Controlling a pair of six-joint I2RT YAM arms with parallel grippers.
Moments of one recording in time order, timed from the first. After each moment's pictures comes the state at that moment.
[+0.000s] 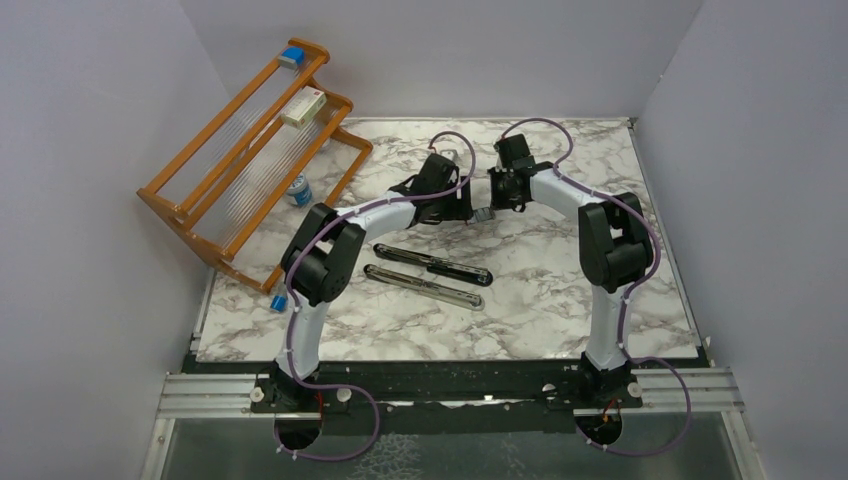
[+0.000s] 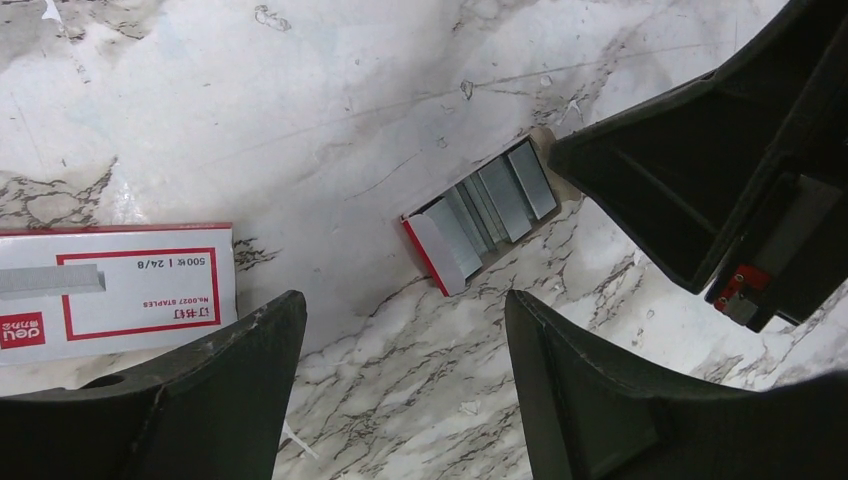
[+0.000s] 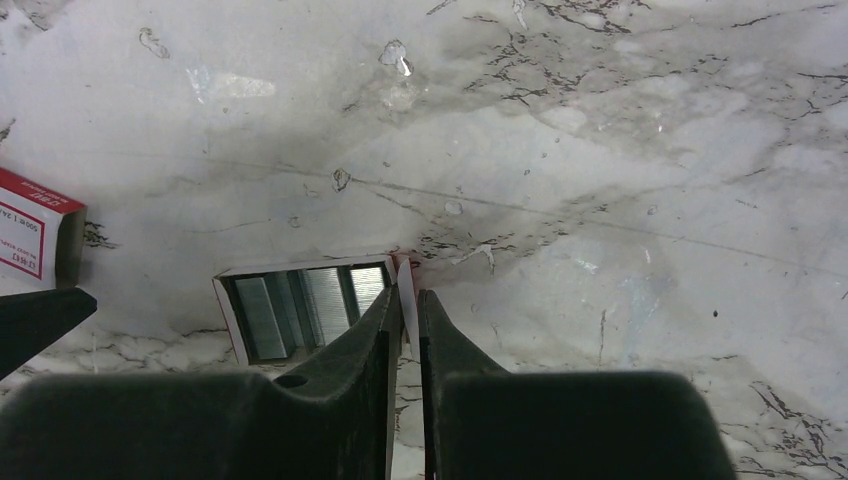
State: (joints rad) left arm -0.63 2.09 1.48 -0.12 0.07 -0.54; right arm 0.34 2.06 1.49 -0.41 0.01 0.23
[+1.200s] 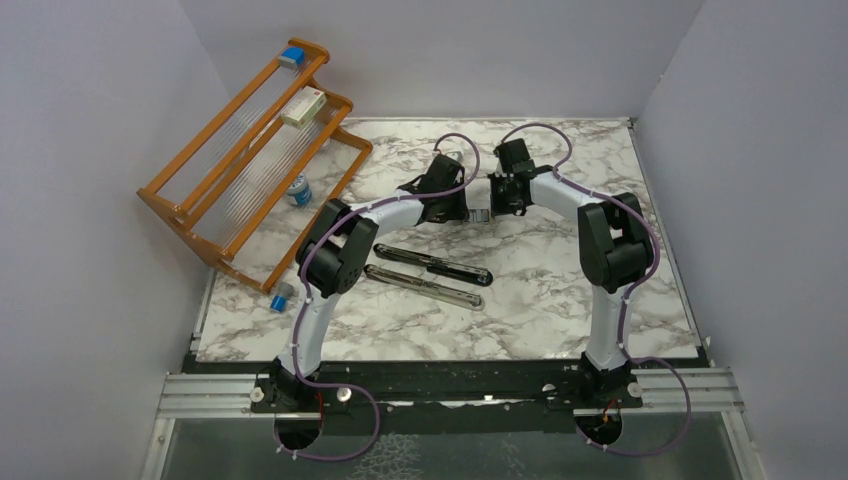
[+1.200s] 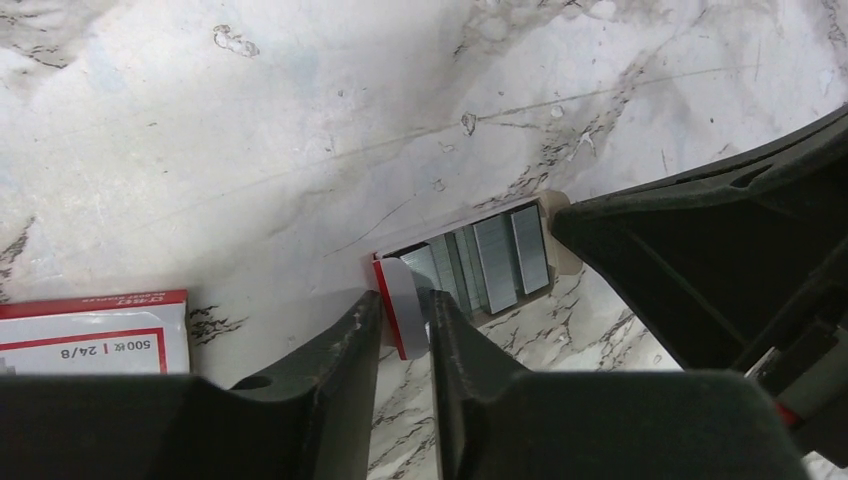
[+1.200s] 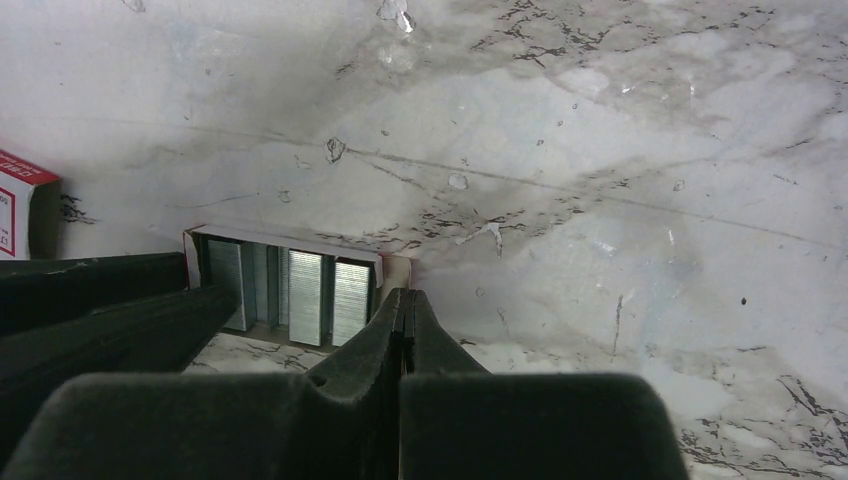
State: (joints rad) left arm -0.63 2.21 1.58 -0.11 0.09 -0.57; right arm 0.34 2.05 1.45 -0.40 -0.02 0.23
